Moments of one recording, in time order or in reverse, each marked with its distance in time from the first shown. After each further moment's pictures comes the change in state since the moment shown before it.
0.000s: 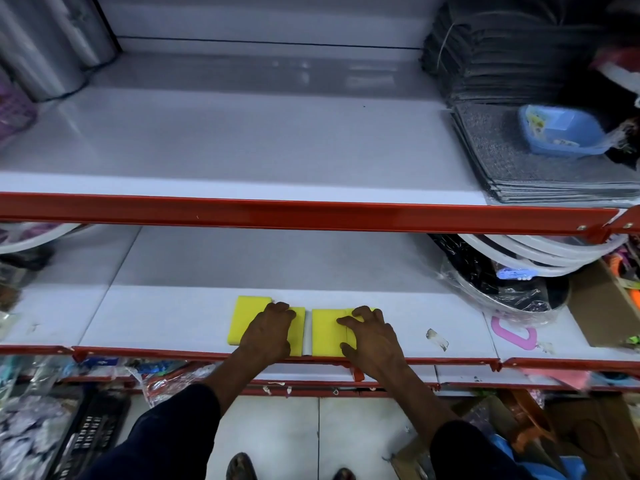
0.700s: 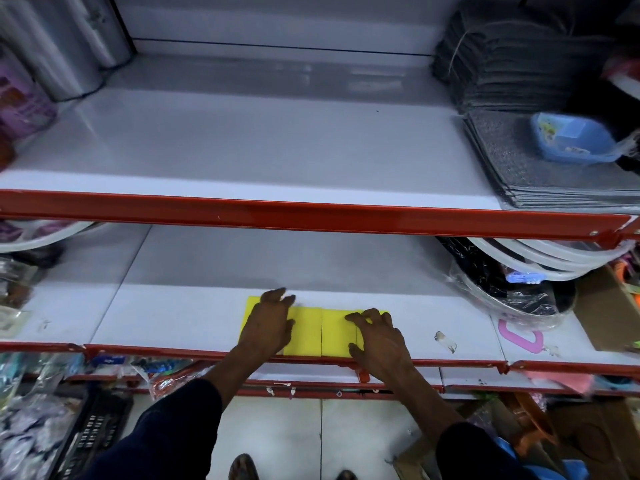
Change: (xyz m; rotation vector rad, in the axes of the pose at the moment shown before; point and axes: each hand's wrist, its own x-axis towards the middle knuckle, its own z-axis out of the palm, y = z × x) left_hand 0.000 -0.023 -0.009 -0.046 0.165 -0.005; right_hand -0.004 -0.016 -0.004 -0.006 0.004 0.055
